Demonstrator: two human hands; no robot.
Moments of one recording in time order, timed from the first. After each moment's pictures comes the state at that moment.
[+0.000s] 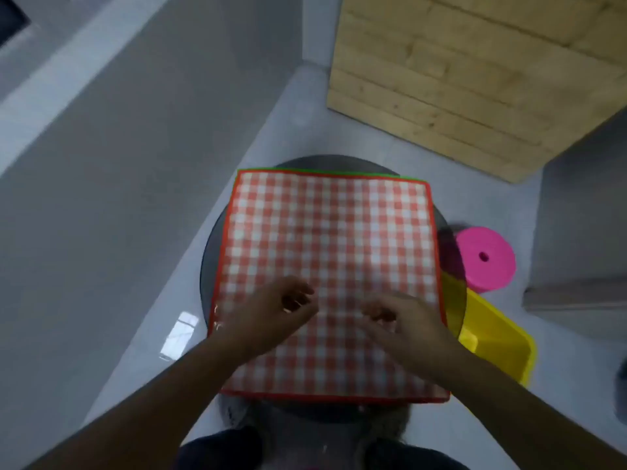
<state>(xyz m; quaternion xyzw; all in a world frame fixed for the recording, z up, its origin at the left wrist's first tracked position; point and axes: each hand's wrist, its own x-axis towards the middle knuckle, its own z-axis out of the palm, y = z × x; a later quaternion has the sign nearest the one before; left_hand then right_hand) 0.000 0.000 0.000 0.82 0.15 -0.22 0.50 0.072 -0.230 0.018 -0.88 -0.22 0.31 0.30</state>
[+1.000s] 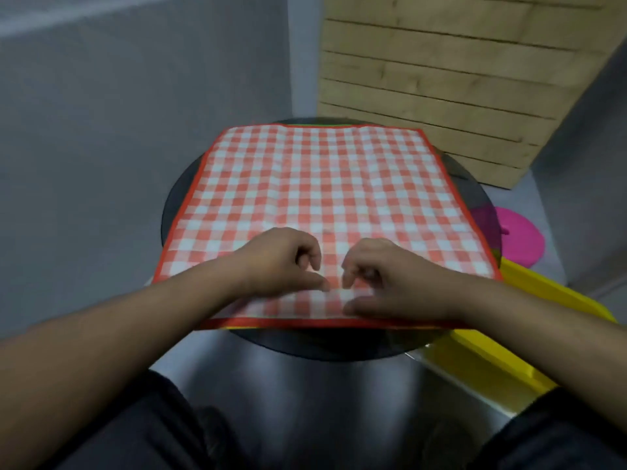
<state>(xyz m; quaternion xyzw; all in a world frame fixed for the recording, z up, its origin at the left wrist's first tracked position) -0.063 -0.053 -0.164 0.96 -0.04 -0.08 0.27 -0.009 -0.274 -0.164 -0.84 -0.47 0.15 0.20</state>
